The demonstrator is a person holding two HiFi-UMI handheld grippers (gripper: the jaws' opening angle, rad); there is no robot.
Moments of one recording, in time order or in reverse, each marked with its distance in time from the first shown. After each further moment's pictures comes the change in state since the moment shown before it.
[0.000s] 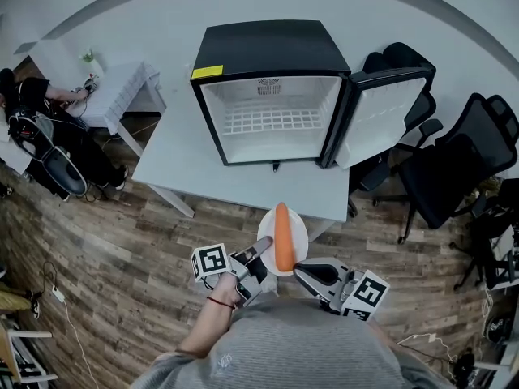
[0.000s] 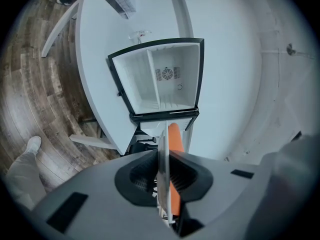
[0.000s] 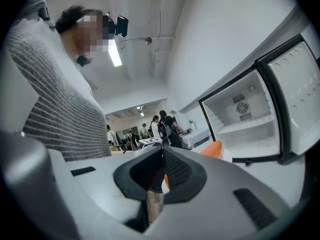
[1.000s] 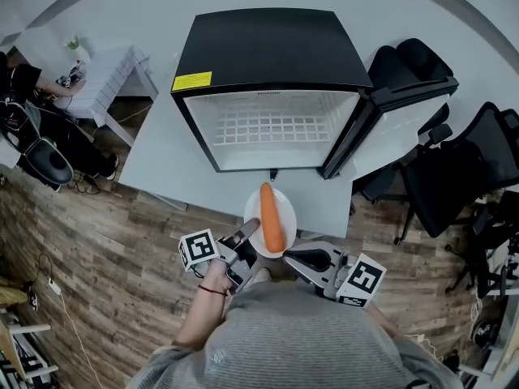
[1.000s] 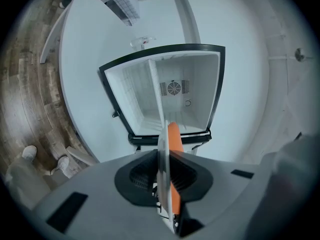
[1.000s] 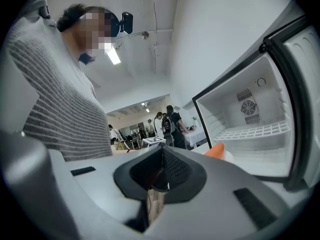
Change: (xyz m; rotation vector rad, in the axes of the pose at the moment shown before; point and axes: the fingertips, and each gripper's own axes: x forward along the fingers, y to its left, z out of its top) left arm 0.065 0.002 0.118 -0.063 -0.104 -0.007; right arm 0.060 -0.111 0.038 -0.003 0.061 0.082
